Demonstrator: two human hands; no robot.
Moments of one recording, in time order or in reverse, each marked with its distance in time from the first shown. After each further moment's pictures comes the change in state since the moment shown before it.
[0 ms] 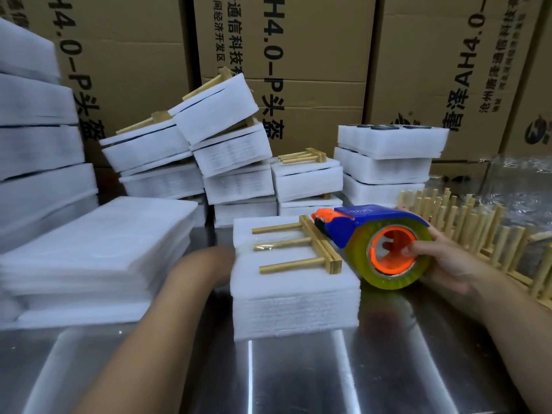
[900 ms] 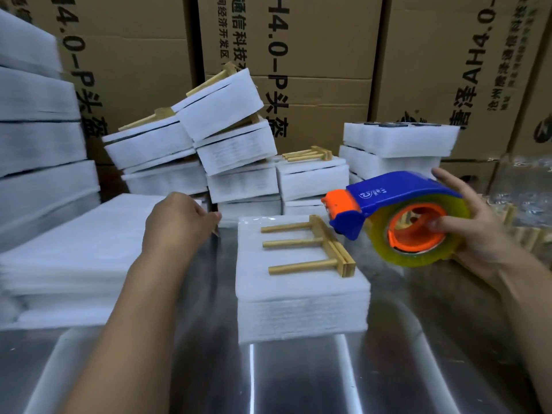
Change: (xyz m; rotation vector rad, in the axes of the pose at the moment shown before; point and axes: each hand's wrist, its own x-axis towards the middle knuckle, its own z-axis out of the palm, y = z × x) left_hand -0.018 -0.023 -0.033 -0.512 0.744 -0.100; right_hand -0.017 -0.044 0.016 -0.160 0.073 -0.348
